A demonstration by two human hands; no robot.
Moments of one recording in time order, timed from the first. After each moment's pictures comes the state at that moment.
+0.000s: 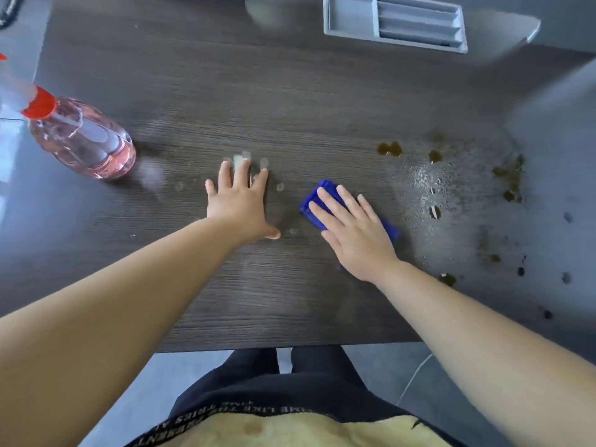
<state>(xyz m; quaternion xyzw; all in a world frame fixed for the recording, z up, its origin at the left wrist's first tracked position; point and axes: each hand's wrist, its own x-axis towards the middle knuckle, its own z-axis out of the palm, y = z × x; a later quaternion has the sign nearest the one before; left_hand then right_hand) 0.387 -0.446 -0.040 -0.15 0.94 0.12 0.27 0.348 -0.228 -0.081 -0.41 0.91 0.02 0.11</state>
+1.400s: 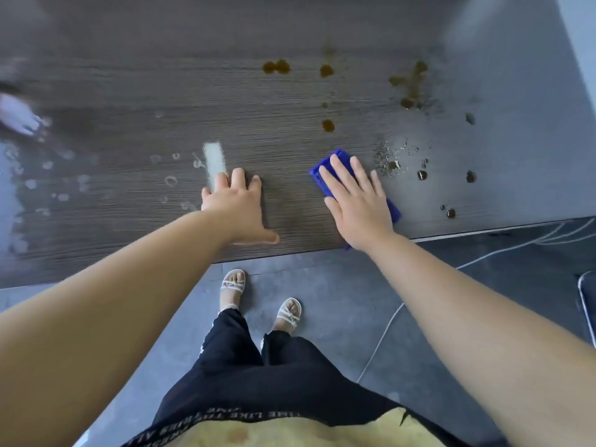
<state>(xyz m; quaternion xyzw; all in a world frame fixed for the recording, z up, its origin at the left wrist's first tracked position) 0.443 -0.256 -0.033 -0.05 0.94 0.07 0.32 0.397 -0.044 -0.089 -0.28 0.96 -0.01 0.05</state>
